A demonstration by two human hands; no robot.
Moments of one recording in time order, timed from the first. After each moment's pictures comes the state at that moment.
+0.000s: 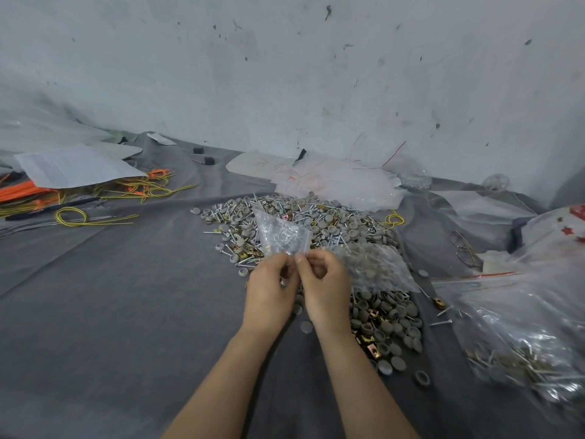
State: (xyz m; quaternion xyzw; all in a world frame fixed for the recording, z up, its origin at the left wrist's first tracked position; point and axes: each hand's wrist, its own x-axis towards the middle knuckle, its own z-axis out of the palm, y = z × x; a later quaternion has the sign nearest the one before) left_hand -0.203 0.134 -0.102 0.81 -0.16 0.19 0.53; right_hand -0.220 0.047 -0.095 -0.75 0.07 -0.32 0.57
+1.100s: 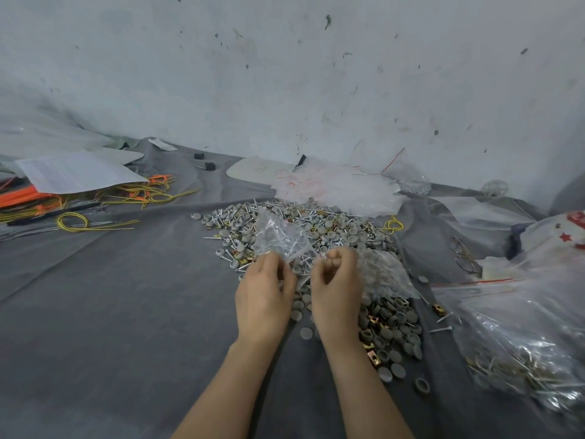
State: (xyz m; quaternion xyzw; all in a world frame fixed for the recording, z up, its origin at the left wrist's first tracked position) left_hand -0.210 0.134 -0.096 0.85 -0.10 0.29 0.43; right_hand -0.231 0.042 -0.084 -0.80 0.07 -0.42 0.43
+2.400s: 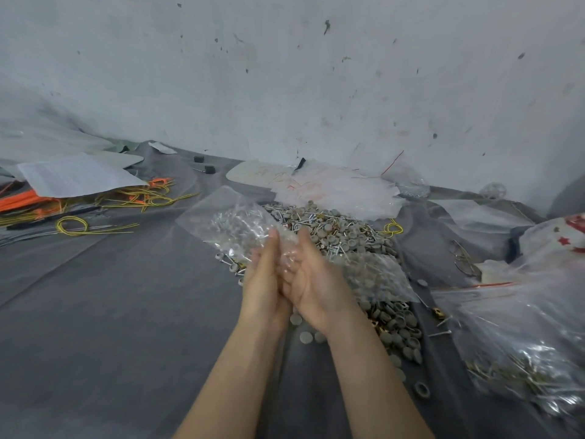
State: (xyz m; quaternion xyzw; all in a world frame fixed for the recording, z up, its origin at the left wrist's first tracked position) left_hand -0.215 0.125 -0.055 0.35 -0.03 -0.07 0.93; right_hand -0.230 0.057 -0.038 -0.51 -0.05 0.06 0.85
